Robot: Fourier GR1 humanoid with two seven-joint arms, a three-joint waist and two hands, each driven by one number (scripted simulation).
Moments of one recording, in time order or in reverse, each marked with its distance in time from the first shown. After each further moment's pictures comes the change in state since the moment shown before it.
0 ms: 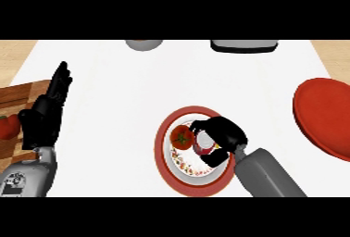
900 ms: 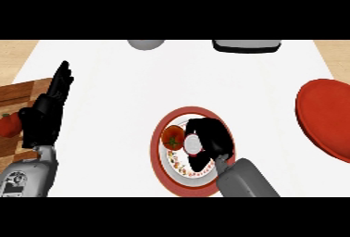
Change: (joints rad) left arm -0.010 -0.027 0.032 0.005 -0.020 -0.048 0.001; right arm 0.052 0.127 0.032 -0.082 0.098 -0.245 0.364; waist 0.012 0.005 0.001
